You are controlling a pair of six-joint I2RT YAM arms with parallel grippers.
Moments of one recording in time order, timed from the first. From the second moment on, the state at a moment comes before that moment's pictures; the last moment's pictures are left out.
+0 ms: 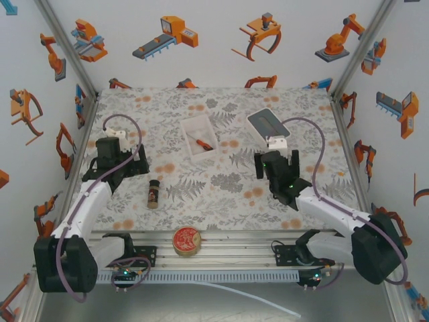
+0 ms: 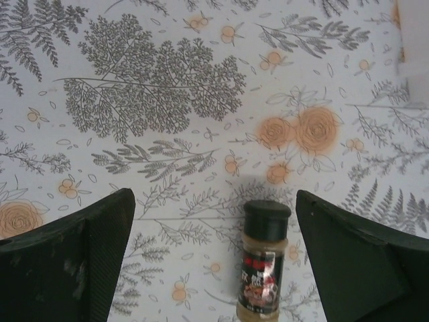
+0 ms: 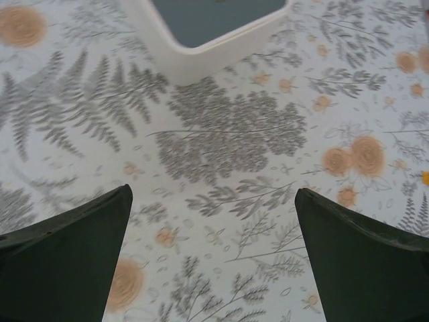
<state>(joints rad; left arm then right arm) -0.06 1.10 0.68 -0.32 0.00 -0.15 0.59 1.14 0.55 -0.02 0.64 0.16</state>
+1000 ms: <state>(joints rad) 0.03 1.54 0.35 0.78 0.02 -0.09 -0.02 1.54 0.27 0.85 0.24 0.06</state>
